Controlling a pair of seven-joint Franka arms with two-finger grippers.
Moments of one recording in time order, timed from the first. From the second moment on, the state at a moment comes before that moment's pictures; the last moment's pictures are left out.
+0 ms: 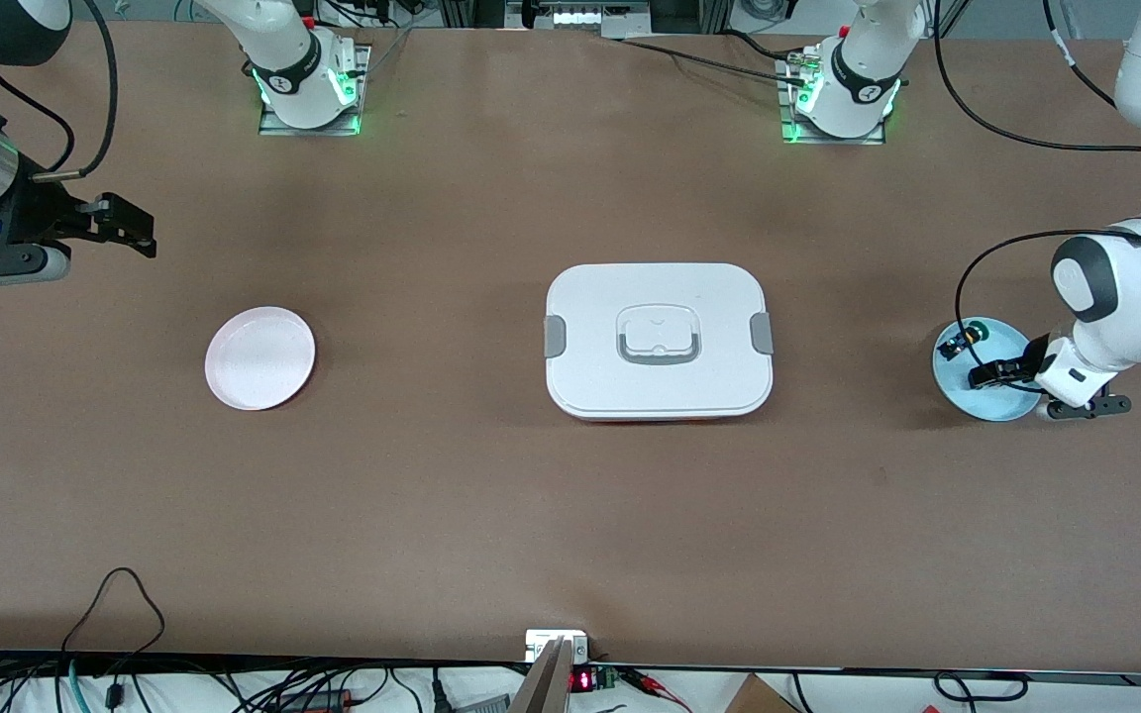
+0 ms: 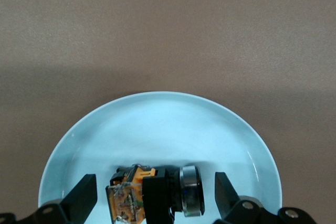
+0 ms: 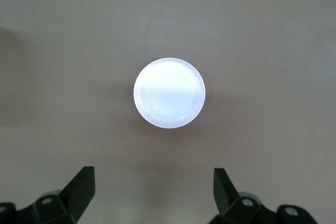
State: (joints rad) left arm 0.41 0.54 -0.07 -2.00 0.02 2.49 0.19; right arm 0.14 0.01 -0.09 -1.69 -0.04 1.63 -0.07
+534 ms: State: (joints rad) left arm 0.41 0.54 -0.07 -2.00 0.02 2.49 0.20; right arm 0.14 0.01 -0.09 -1.69 -0.04 1.63 -0.07
